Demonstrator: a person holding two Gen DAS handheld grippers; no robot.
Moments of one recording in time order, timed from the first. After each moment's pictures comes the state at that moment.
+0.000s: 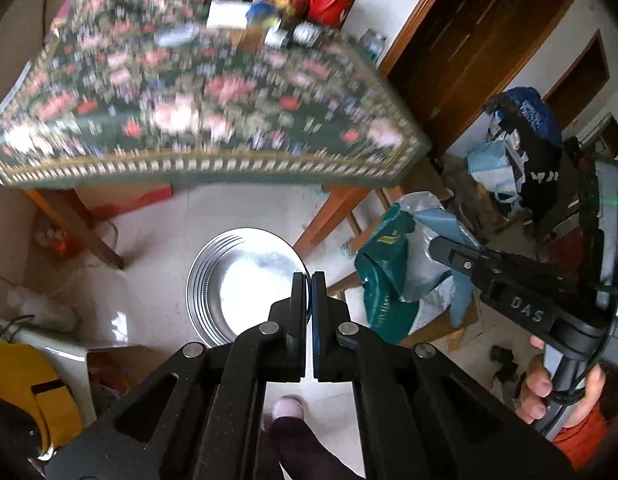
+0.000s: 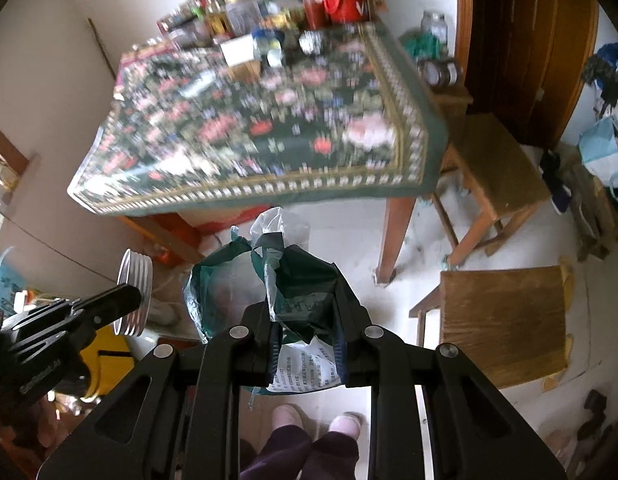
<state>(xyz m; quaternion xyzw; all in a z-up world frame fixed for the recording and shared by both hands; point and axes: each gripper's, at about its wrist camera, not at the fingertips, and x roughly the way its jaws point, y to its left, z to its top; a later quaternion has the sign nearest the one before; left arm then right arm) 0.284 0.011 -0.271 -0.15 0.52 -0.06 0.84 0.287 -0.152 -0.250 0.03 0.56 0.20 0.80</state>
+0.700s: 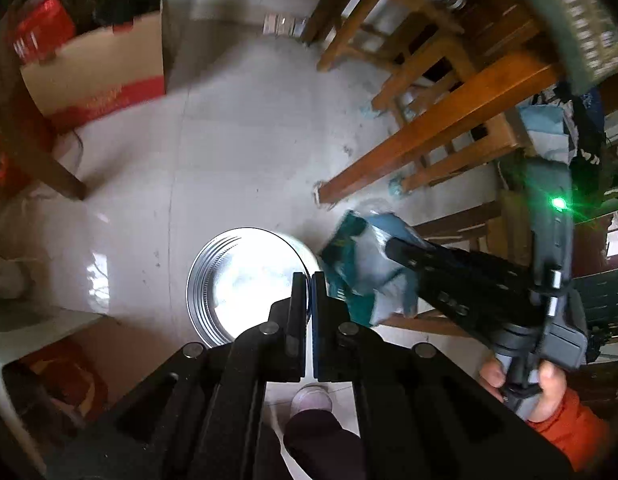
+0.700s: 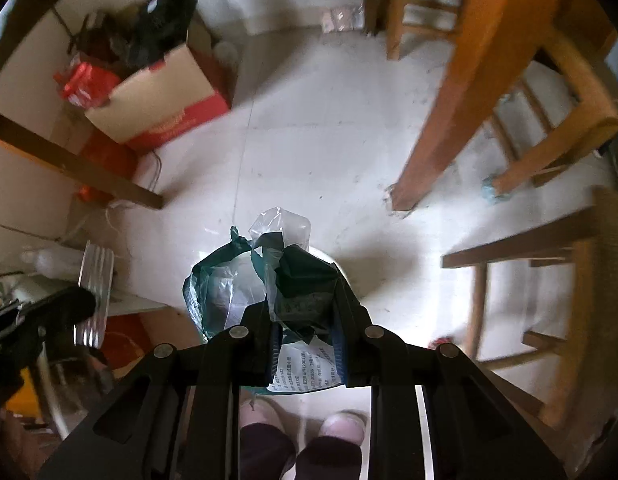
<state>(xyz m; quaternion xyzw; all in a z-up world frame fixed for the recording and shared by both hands) 0.327 0.063 -0.598 -0.19 0.62 -0.07 0.76 0.304 -0.080 -0.584 -0.01 0.67 0.18 0.72</state>
